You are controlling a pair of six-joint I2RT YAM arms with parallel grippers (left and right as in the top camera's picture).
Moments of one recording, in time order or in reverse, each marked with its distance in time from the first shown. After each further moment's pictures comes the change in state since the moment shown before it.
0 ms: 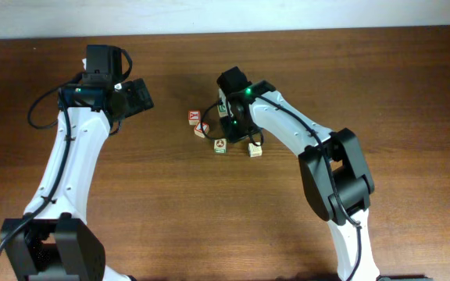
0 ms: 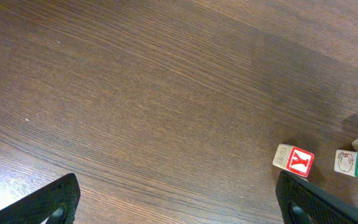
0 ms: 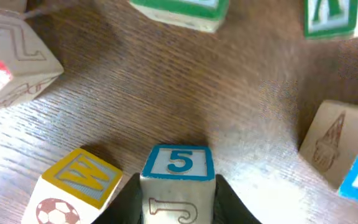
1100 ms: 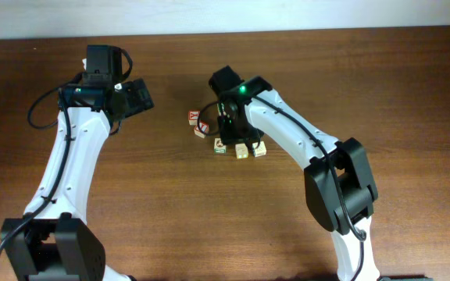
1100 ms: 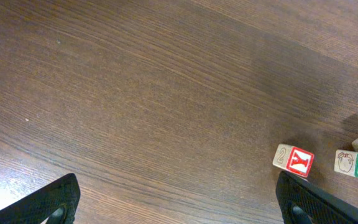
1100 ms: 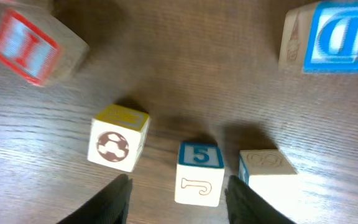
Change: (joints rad) left arm 0.000 0.000 0.000 0.001 0.000 0.000; right arm 0.053 -0.067 0.081 -0.198 0.051 0.280
